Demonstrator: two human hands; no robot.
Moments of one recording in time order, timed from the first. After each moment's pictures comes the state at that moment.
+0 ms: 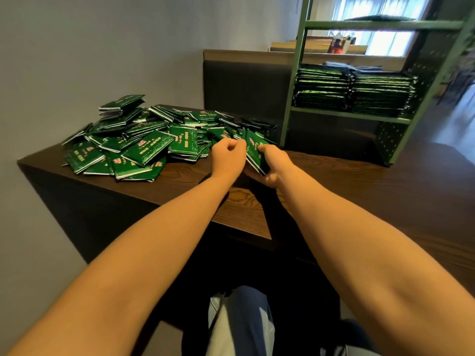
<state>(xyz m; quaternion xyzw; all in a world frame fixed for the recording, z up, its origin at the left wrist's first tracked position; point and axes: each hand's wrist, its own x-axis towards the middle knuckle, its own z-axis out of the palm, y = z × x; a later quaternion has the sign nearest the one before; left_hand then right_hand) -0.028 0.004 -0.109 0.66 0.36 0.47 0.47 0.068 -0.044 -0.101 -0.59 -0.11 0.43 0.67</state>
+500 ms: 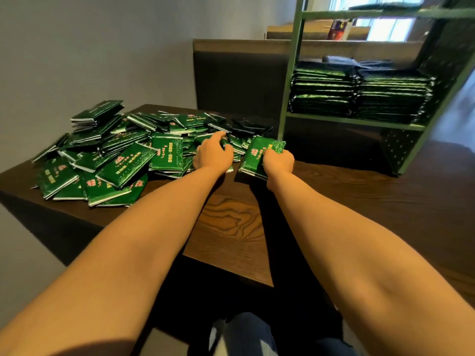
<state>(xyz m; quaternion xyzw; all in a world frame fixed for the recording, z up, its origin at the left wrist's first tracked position) 0.020 0.093 -0.110 0.80 0.47 0.28 0.25 0.121 -0.004 -0.115 -0.71 -0.09 0.24 0.66</state>
